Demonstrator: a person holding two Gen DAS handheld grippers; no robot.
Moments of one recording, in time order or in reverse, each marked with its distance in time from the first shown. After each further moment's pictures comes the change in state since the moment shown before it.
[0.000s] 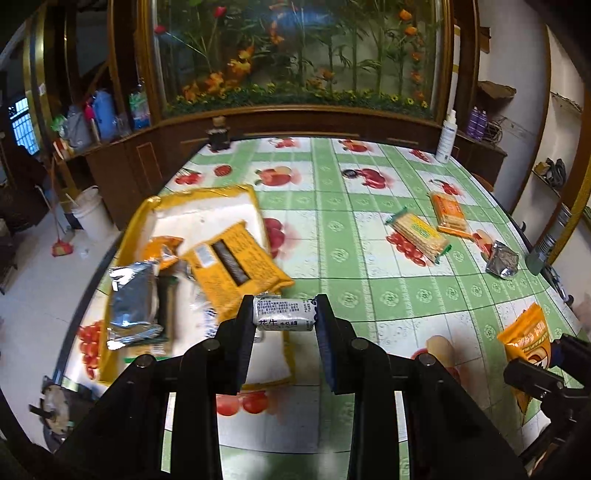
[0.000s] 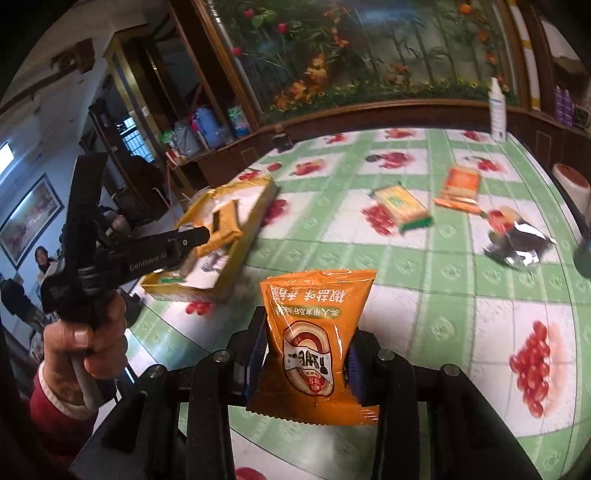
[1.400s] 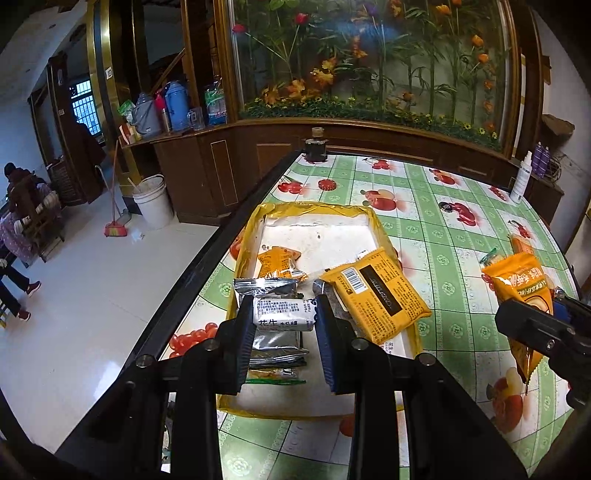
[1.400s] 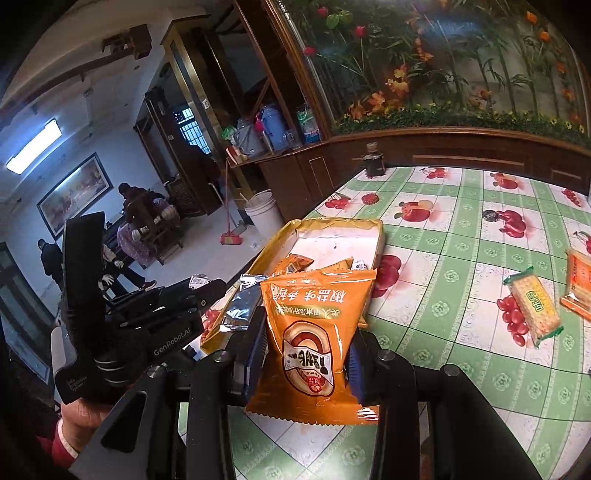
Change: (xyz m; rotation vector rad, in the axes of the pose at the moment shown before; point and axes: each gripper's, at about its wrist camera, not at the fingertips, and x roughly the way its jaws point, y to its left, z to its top) left arm -0.003 0.096 0.006 -0.138 -0.035 0.210; right arm 0.086 0.106 0.082 -0.127 -0.023 0.199
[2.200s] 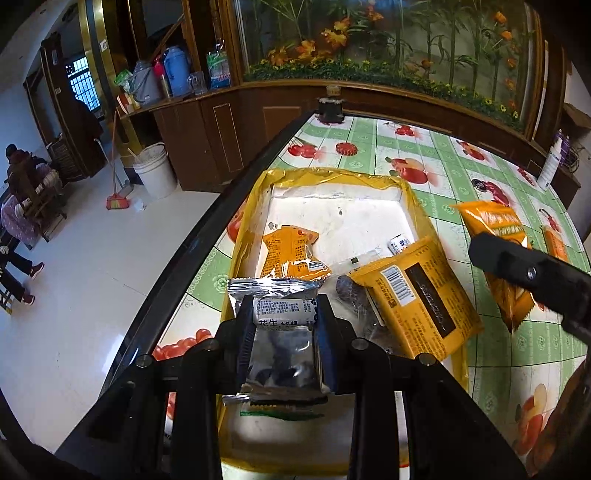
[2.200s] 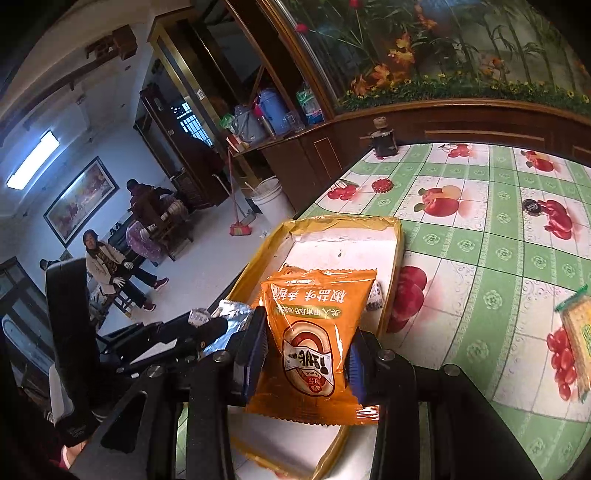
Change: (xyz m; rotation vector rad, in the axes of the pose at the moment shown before) left arm 0.074 0.006 0.012 -0.006 0.154 0.028; right arm 0.096 -0.032 0.042 0.064 0.077 0.066
